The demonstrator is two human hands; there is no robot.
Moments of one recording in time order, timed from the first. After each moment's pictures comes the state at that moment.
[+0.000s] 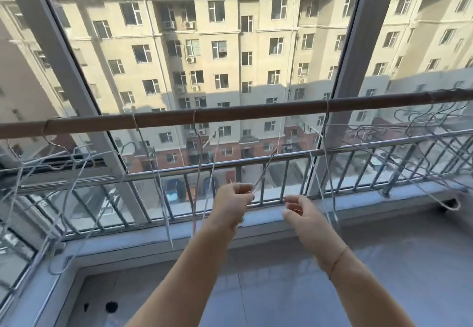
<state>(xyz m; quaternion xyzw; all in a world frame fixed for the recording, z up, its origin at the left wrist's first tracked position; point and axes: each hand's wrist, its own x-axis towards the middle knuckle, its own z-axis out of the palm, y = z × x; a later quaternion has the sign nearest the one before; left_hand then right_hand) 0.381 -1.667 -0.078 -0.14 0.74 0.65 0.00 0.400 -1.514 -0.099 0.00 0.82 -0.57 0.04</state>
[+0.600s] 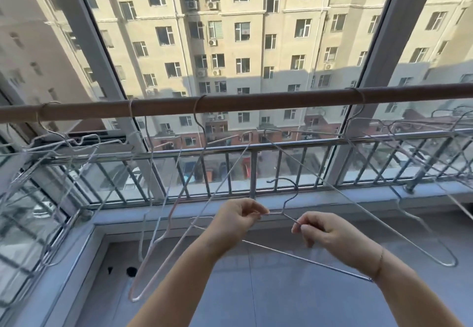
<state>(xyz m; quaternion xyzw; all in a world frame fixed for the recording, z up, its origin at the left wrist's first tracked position) 0.435 -1.688 -0.124 -0.02 0.82 0.57 0.05 0.418 -1.473 -0.113 -0.17 0.86 -0.43 0.20</state>
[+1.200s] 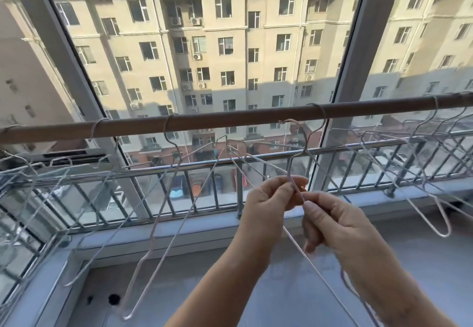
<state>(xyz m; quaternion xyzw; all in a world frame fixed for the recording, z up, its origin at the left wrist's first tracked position) 0.441 -1.601 -0.038 0.03 0.64 0.77 -0.01 0.455 -1.479 -0.040 -0.12 0.68 -0.73 0.03</state>
